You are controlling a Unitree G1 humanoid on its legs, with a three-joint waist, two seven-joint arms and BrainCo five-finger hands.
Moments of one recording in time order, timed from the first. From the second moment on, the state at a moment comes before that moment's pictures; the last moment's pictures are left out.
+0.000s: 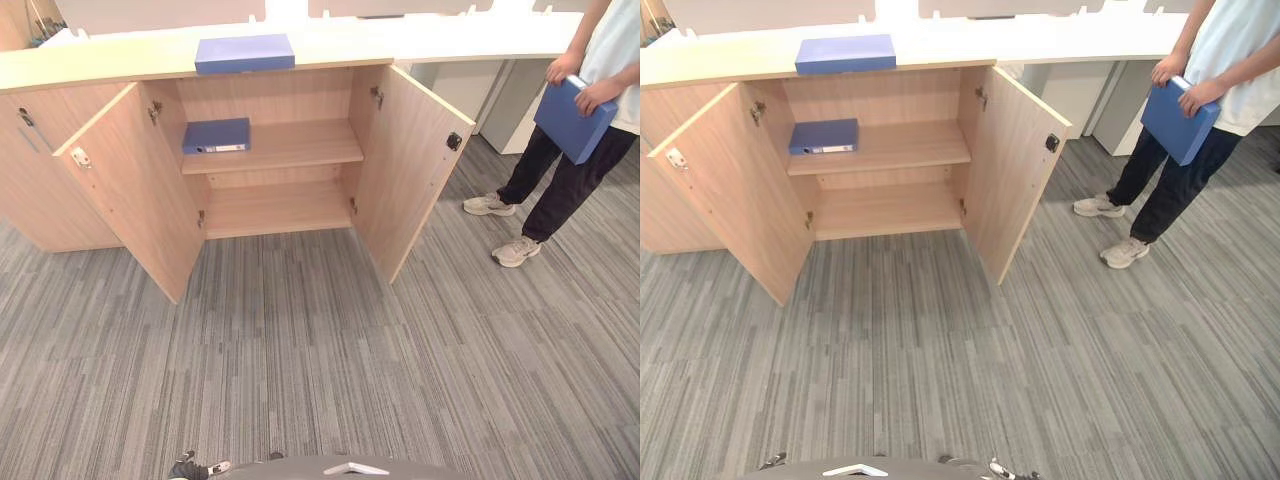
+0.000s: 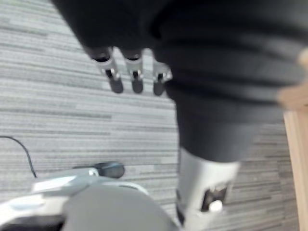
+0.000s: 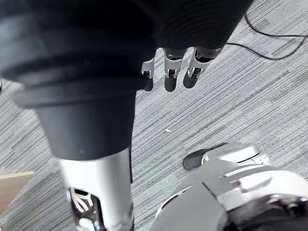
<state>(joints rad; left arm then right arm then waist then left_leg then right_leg) 0.17 0.10 0.16 1.07 0.00 -0.01 0.06 0.12 -0.08 -0.37 1.09 0.13 0.02 -0.11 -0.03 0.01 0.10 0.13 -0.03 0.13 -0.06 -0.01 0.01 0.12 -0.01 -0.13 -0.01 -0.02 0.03</state>
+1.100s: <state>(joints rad) 0.13 0.12 0.12 1.08 0.02 -0.02 0.08 0.03 -0.07 -0.34 1.10 0.07 0.02 -0.12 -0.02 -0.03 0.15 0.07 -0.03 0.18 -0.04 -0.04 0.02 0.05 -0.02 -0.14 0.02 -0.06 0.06</state>
